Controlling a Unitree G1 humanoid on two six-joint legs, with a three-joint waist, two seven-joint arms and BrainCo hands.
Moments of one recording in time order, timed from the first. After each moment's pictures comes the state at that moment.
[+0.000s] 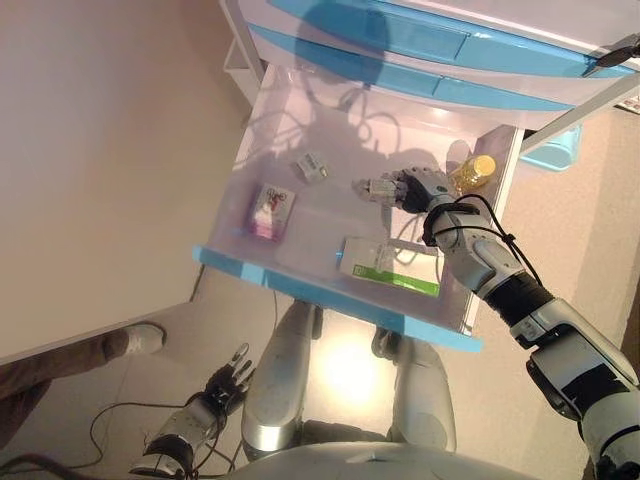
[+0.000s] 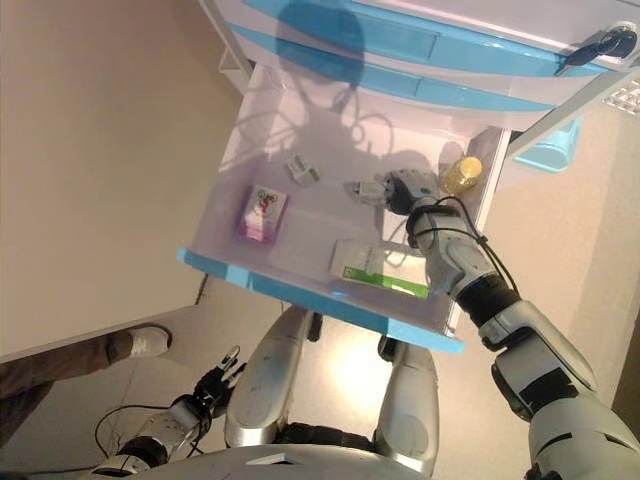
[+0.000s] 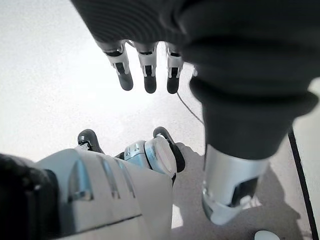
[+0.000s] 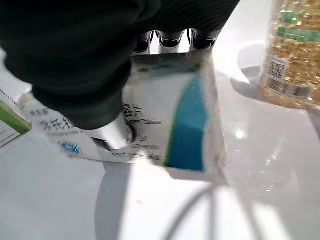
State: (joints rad) left arm -0.05 0.27 -0.07 1.01 -1.14 0.24 -0.16; right arm -0.72 -0.58 0.63 0.38 -0.56 0.30 0.00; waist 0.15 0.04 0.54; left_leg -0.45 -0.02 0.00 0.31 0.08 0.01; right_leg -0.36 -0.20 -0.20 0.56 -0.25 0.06
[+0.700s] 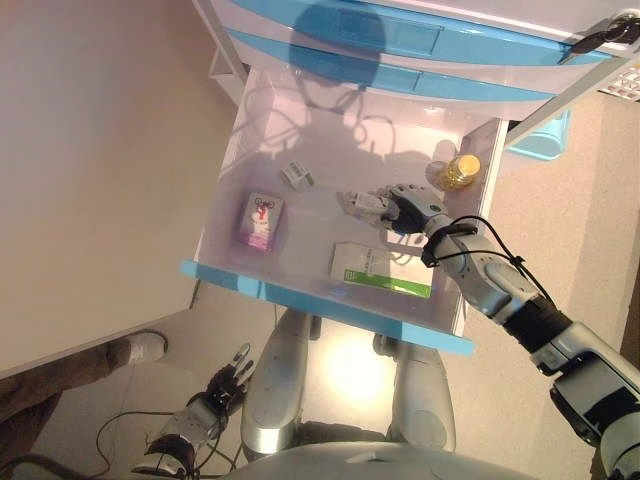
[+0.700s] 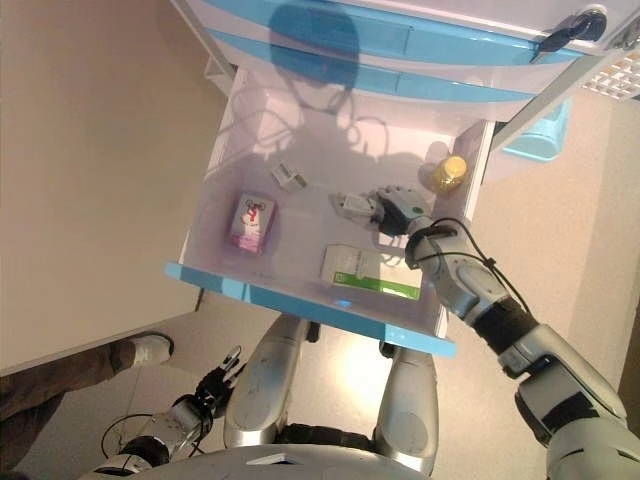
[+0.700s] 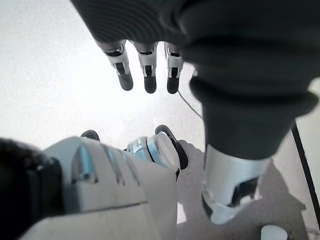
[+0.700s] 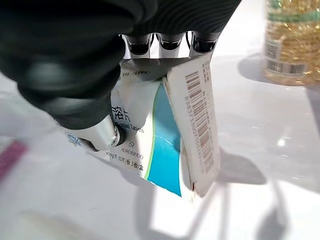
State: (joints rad) left arm -0.05 0.26 -0.07 1.03 -1.14 0.24 -0.18; right arm -0.57 -0.70 0.64 0.11 -0.53 0.13 -0.02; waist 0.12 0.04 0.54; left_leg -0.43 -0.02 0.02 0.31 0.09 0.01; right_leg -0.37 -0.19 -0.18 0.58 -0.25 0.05
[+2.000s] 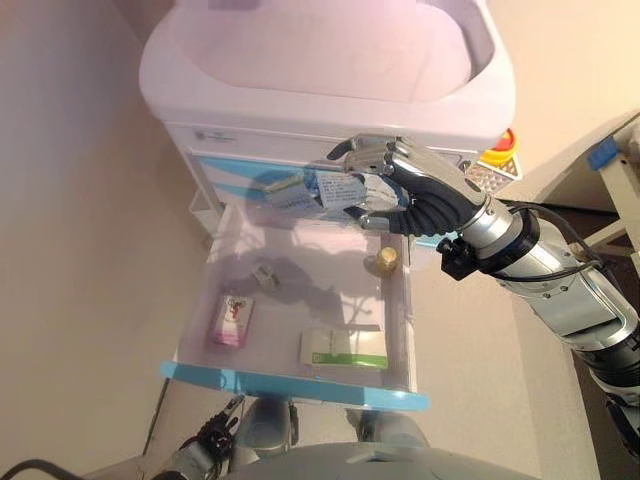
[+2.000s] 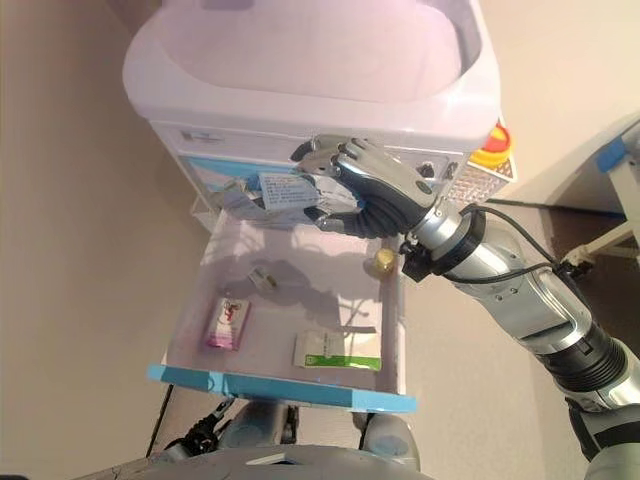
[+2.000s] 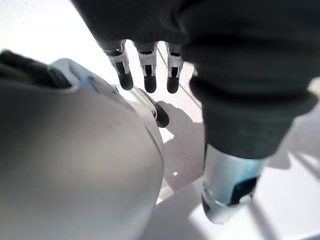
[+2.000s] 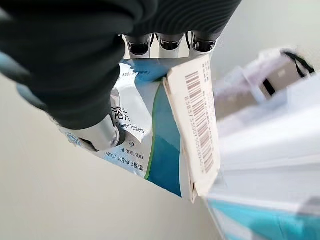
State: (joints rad) left arm 0.06 0.22 -0.03 1.12 -0.98 0.19 -0.06; right arm -0.48 -0.88 0.35 -0.52 -0.13 -0.18 0.04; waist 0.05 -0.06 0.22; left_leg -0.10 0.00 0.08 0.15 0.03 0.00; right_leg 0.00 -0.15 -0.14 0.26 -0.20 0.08
